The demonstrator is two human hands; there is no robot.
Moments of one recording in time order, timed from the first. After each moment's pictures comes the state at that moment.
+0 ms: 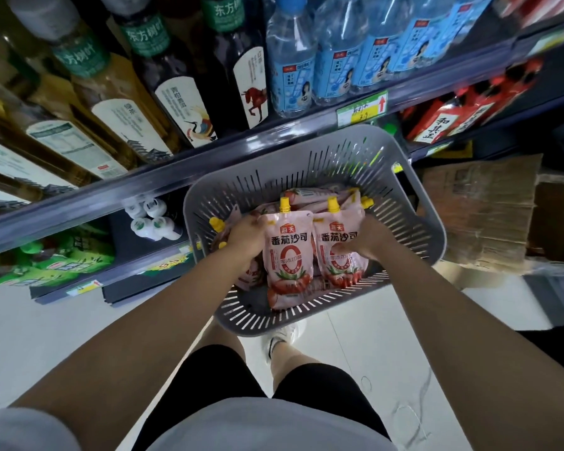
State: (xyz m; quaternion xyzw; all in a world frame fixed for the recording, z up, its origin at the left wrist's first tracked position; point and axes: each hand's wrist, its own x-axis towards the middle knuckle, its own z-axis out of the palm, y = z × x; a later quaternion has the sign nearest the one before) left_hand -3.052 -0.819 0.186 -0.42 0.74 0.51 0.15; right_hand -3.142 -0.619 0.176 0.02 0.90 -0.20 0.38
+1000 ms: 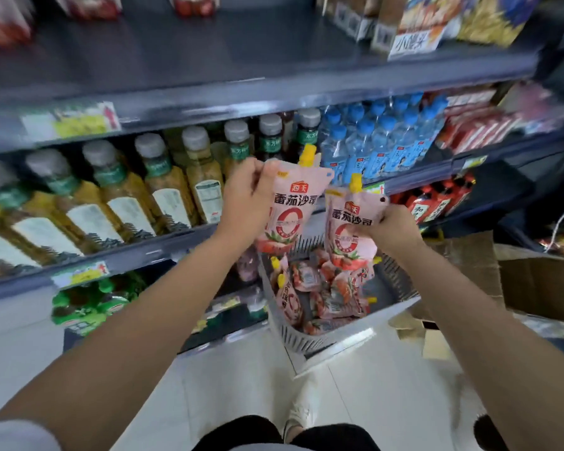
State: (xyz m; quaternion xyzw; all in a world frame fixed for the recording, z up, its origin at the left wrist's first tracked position) left_hand -2.985 -0.906 0.392 -0.12 0.78 0.55 -0.27; right_hand -3.059 -0.689 0.372 -0.02 0.92 -0.39 0.09
